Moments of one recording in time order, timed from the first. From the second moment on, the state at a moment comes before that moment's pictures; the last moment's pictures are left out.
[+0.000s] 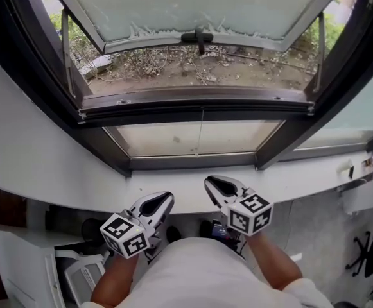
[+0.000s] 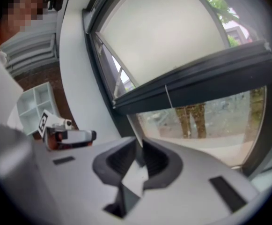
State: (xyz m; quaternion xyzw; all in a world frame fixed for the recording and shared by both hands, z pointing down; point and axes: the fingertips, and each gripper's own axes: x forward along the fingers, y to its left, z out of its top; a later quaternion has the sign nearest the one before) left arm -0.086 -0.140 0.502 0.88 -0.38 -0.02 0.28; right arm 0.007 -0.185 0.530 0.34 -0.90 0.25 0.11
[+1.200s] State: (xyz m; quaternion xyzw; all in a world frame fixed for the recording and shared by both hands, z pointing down) left arm -0.088 -0.220 0.486 0.90 -0.40 0.07 0.14; right arm 0.019 -0.259 0.496 0.36 -0.91 0.13 0.16
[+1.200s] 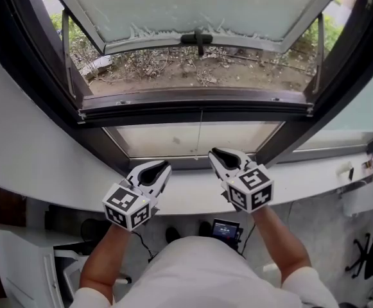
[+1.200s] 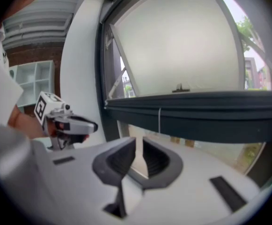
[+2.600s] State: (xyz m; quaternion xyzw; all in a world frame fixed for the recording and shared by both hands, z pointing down) left arm -0.083 -0.336 0.455 0.86 -0.40 0.30 -0.13; right arm 0.026 -0.352 0.459 0.37 -0.85 -0.17 0.34
